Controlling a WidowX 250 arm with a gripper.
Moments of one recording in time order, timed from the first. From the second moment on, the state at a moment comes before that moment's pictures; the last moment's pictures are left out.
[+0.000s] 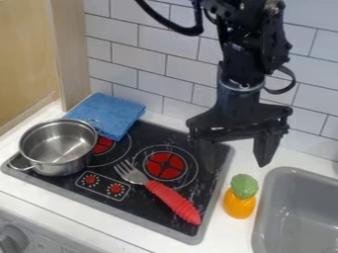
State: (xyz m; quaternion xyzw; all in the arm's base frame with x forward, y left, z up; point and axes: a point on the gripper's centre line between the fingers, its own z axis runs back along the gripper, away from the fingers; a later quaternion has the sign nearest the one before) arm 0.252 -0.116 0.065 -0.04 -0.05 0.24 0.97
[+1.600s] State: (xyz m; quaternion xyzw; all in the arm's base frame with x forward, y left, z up) arm 0.346 0.031 0.090 0.01 -0.02 0.35 0.93
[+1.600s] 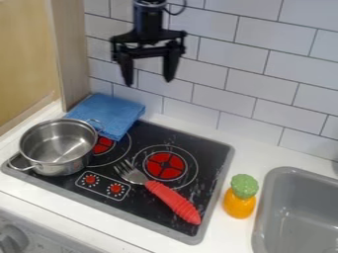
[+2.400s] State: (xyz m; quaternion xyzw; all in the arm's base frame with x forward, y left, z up) arm 0.333 0.091 0.071 0.03 -0.07 0.39 0.92
